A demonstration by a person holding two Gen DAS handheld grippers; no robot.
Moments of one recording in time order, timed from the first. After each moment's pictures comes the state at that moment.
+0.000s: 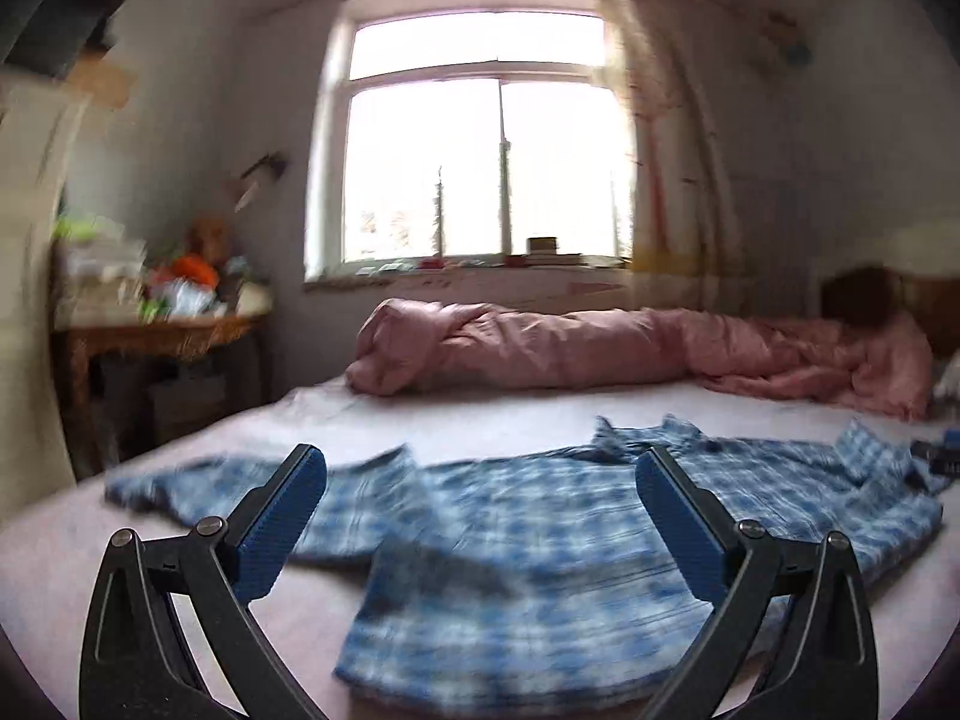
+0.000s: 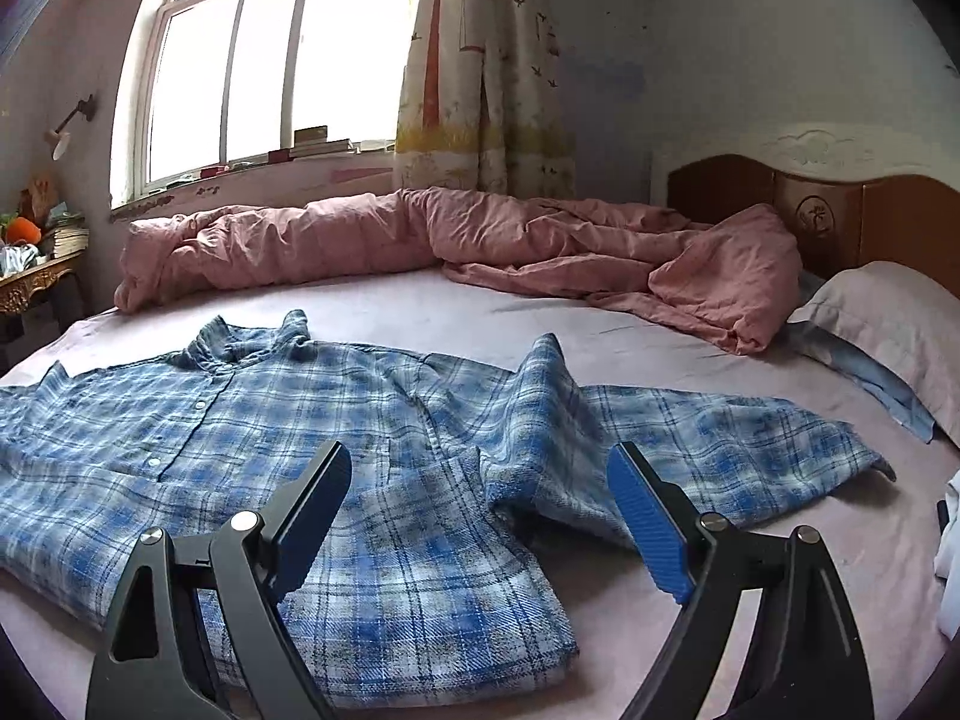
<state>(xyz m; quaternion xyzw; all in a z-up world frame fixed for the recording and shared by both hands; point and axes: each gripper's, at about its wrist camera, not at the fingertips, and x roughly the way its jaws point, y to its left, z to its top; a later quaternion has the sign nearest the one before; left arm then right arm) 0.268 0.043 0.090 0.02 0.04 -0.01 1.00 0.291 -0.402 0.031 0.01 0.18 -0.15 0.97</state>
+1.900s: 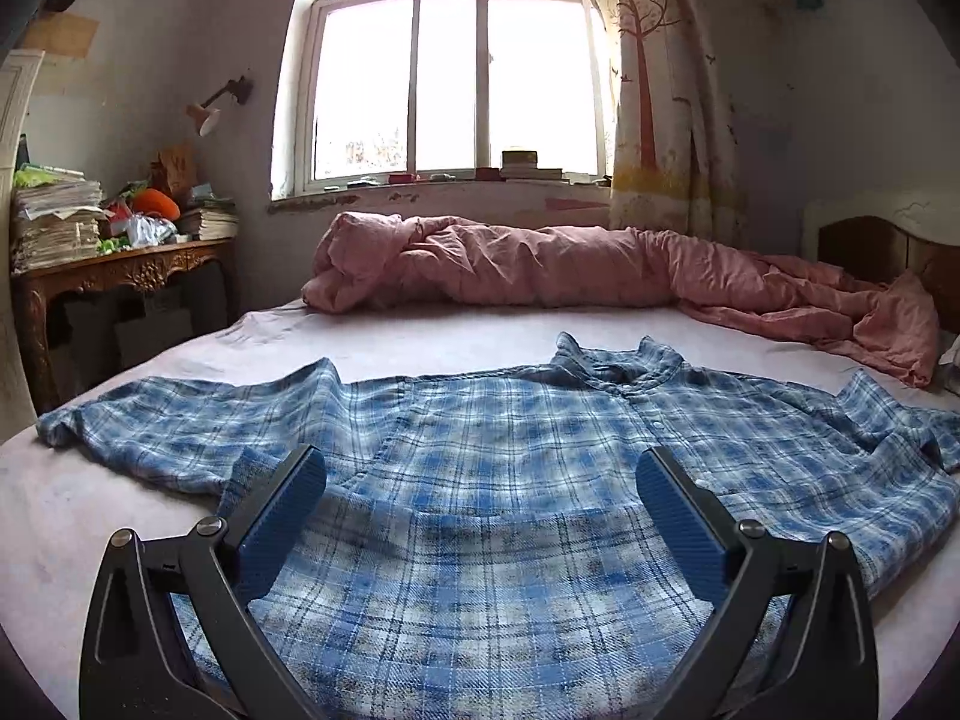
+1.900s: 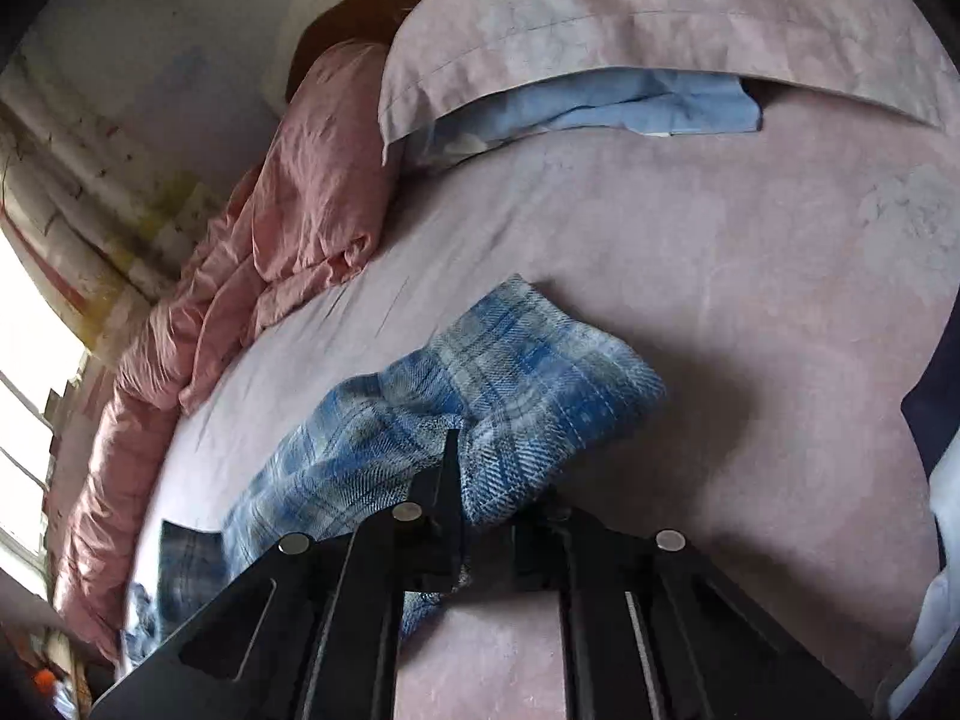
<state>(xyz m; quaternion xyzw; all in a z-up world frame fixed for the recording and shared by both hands) 0.340 -0.011 0.040 0.00 0.14 -0.01 0.99 0.253 -0.736 -0.025 0.41 0.20 -0.34 0.82</state>
